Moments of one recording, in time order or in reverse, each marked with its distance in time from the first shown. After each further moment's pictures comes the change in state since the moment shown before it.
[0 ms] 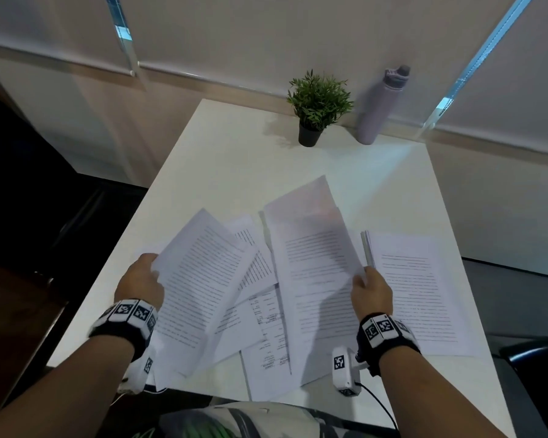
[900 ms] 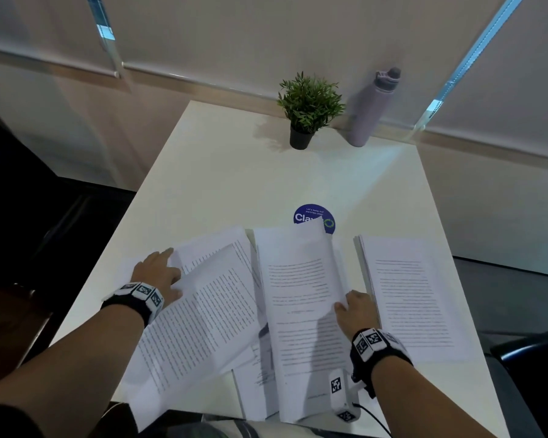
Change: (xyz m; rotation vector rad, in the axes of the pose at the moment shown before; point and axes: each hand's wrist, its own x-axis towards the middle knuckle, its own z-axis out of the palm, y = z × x) left_hand 0.061 0.009 0.036 0.646 -0.323 0.385; right_hand 0.007 0.031 0.027 -0.317 -0.284 0.031
